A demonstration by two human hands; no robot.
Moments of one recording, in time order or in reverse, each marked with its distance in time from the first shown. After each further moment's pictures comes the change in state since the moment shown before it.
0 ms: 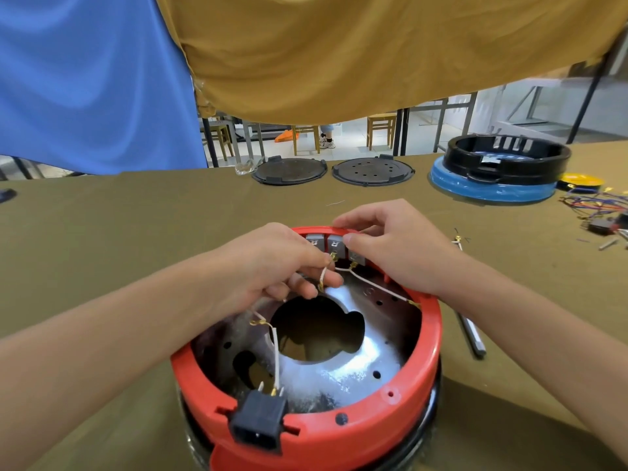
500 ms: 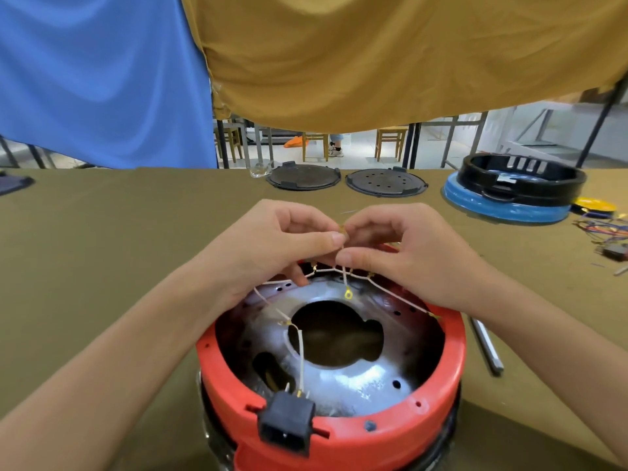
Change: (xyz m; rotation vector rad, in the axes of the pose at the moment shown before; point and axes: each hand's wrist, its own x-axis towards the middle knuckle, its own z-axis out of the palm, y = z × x) left_hand -0.013 -0.015 -0.029 -0.052 0.033 0.528; right_hand -0.008 -0.019 -0.004 0.048 -0.044 -0.317
